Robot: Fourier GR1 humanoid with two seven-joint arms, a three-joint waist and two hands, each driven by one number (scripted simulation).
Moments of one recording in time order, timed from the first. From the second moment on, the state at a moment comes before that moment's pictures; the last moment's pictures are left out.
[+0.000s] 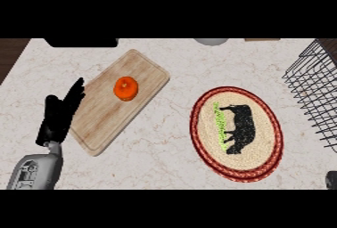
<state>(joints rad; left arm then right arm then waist) -0.21 0.19 0.09 -1.41 -0.14 -0.04 0.24 -1.04 -0.34 -0.28 -1.85 0.59 0.62 0.89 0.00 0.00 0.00</state>
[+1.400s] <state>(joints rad) -0.22 0.18 0.10 -1.41 -0.14 -0.04 0.24 -0.77 -0.86 -0.35 -1.12 0.75 0.47 0.13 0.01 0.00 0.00</state>
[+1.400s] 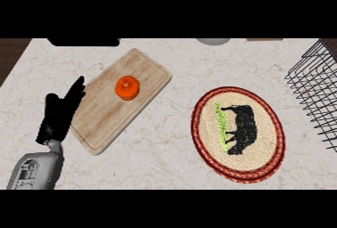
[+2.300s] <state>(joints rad) -0.24 0.18 0.11 -1.36 -0.15 -0.05 0.22 -0.75 -0.77 -0.51 -0.84 0.62 0.26 0.00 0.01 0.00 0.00</state>
